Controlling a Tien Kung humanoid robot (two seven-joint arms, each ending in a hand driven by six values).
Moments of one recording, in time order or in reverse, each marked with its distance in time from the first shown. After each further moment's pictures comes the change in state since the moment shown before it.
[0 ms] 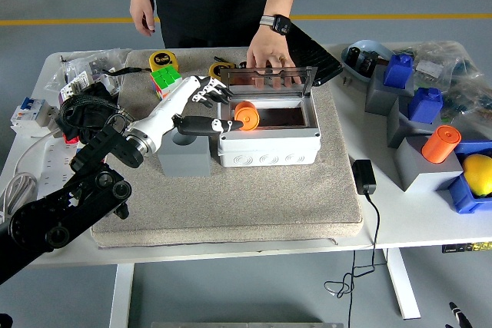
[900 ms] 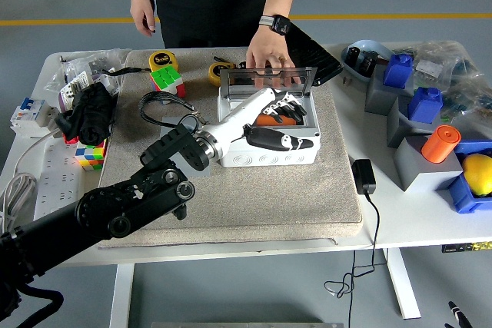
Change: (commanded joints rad) left arm -0.185 -0.212 0.192 0.125 -0.093 -0.009 -0.019; right arm 0.002 -0.003 -0.008 0.004 0.004 -0.002 0.001
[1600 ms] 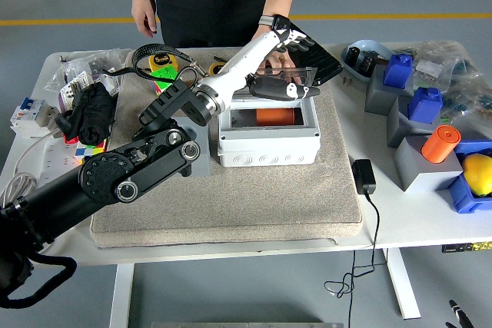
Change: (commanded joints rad) left arm -0.122 -0.019 -0.101 0.079 0.110 0.033 -0.039; right arm 0.001 0.000 -0.003 0.000 0.008 -0.001 0.001
